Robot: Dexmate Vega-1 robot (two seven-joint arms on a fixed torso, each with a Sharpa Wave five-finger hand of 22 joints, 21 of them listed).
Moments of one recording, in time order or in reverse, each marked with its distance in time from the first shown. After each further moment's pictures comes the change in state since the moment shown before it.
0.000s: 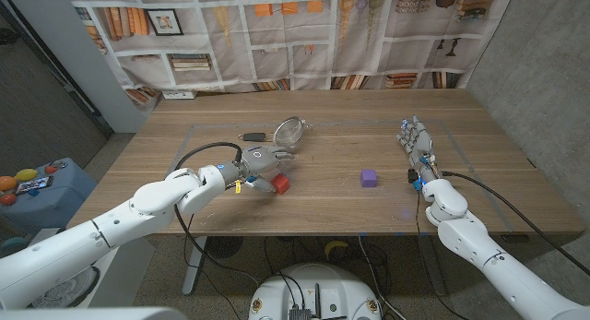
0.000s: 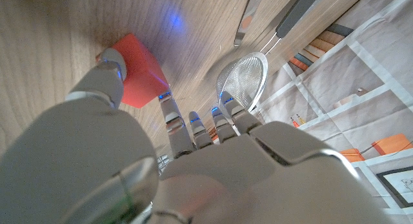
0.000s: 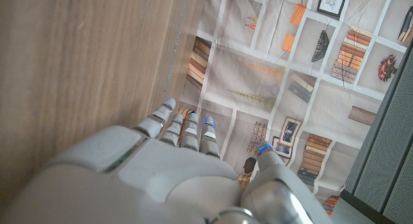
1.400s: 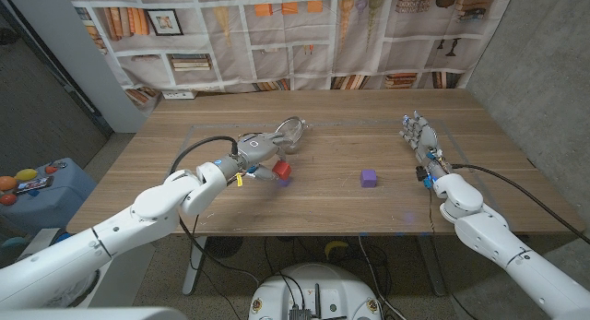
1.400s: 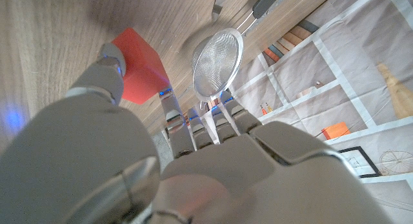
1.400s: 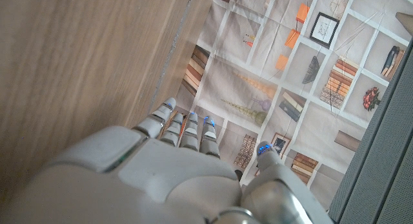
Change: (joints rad) left arm 0.074 -0.025 -0.052 -0.094 -0.039 0.167 0.058; left_hand 0.022 0.020 -0.022 0.003 -0.002 0.043 0.039 0.010 -0.009 0.034 0.001 0.000 0.000 0.012 -0.002 0.000 0.000 0.007 0.000 -0.004 0.000; right arm -0.055 -0.133 0.026 -0.141 -0.043 -0.084 -0.004; right_hand 0.000 0.000 0.000 0.000 0.000 0.006 -0.005 0.000 0.000 0.004 -0.004 0.000 0.000 0.000 0.000 0.000 -0.005 0.005 -0.005 0.000 0.000
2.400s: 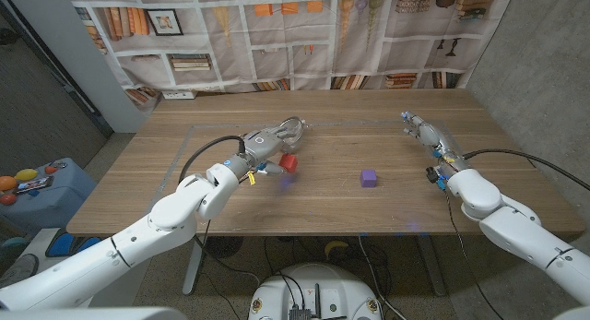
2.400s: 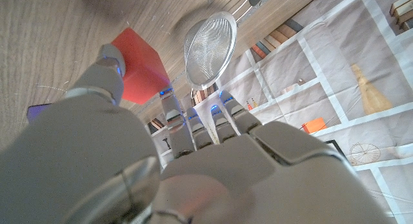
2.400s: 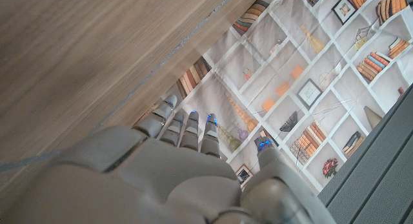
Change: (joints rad) left arm 0.001 -0.095 0.045 -0.050 0.059 0.140 -0.020; left_hand -0.005 0.011 -0.014 0.002 0.003 0.002 0.002 0.002 0.001 0.023 -0.009 0.000 0.000 0.011 0.000 0.000 0.000 0.003 0.004 0.000 0.000; right arm -0.074 -0.176 0.024 -0.160 -0.260 -0.096 -0.081; right_hand 0.050 0.024 0.003 -0.042 0.000 0.033 -0.028 0.012 0.000 0.020 -0.009 0.004 0.000 0.021 -0.010 0.007 -0.019 0.025 0.003 0.000 0.000
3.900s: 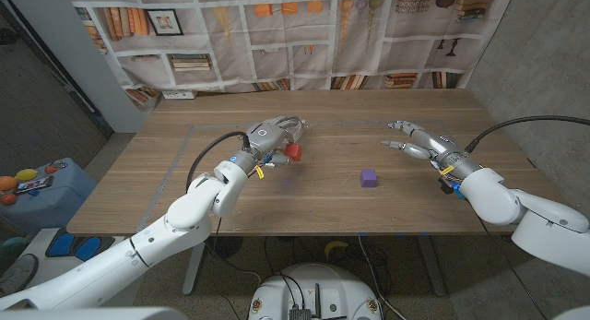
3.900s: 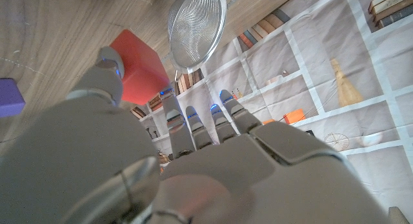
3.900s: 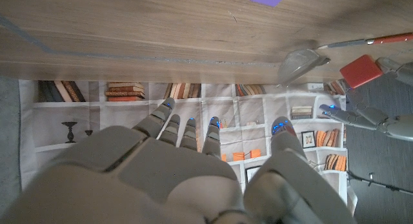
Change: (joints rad) left arm -0.027 -0.077 0.030 0.021 0.032 0.105 0.050; left_hand -0.013 0.013 -0.018 0.004 0.004 0.000 0.000 0.000 0.000 0.025 -0.003 0.000 0.000 0.020 -0.005 0.000 0.000 0.013 -0.002 0.000 0.000; right arm -0.297 -0.310 0.168 -0.505 -0.488 -0.490 0.038; right_hand 0.193 -0.094 0.036 -0.157 -0.020 -0.064 -0.034 0.000 0.010 -0.128 0.023 -0.016 0.007 -0.071 0.082 -0.031 -0.046 -0.063 0.067 -0.012 0.005
